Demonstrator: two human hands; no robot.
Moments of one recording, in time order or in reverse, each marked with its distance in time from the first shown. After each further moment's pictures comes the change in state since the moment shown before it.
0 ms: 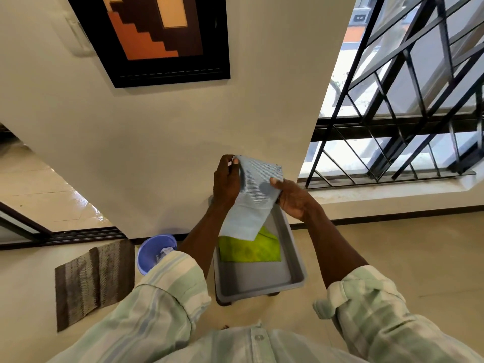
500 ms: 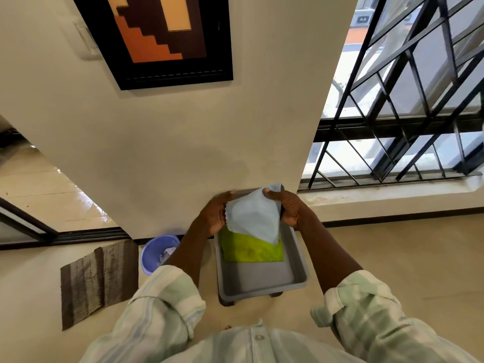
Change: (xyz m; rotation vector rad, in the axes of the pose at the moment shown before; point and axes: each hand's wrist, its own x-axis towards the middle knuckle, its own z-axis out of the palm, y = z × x) left_hand -0.033 -0.044 -0.045 -0.553 -0.412 -0.793; right_hand -0.005 0.024 0.013 0.015 0.169 0.080
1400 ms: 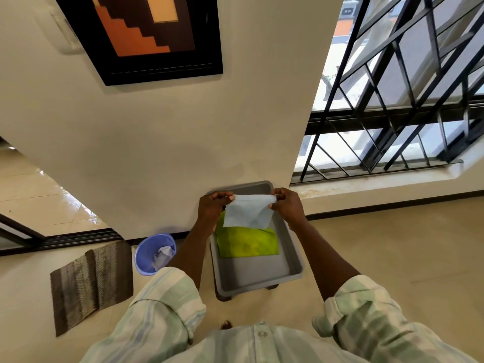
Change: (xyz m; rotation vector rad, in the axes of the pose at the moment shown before) left_hand 0.025 -0.024 -0.012 0.212 0.219 0.246; right_hand 0.009 0.036 -0.031 -0.629 0.417 -0.224
